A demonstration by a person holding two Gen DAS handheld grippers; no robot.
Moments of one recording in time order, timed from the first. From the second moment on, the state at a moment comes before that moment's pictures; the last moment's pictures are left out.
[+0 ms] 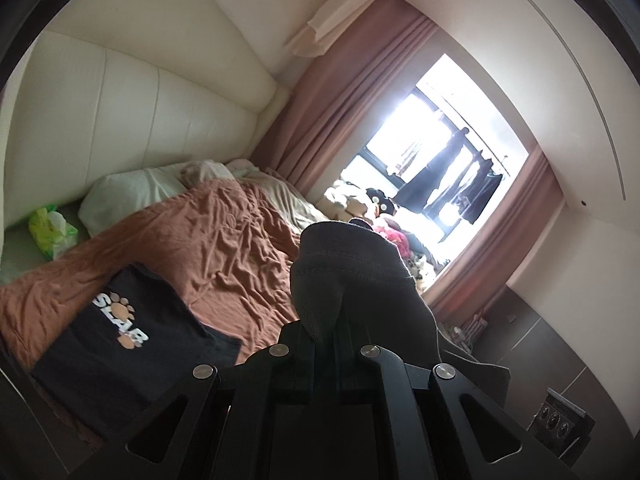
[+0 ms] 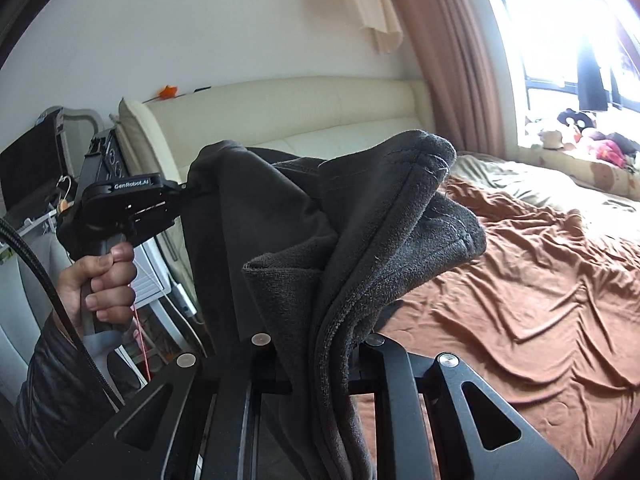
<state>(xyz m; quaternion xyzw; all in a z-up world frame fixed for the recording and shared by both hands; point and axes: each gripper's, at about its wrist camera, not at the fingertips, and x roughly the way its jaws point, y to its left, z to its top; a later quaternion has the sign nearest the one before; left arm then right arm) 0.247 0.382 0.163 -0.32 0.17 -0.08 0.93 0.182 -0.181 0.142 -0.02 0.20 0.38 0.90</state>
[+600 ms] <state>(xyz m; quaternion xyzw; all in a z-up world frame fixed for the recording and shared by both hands) 0.231 0.505 0.139 -0.32 0.18 0.08 0.93 0.234 -0.143 0.113 -0.03 0.24 0.47 0.85</state>
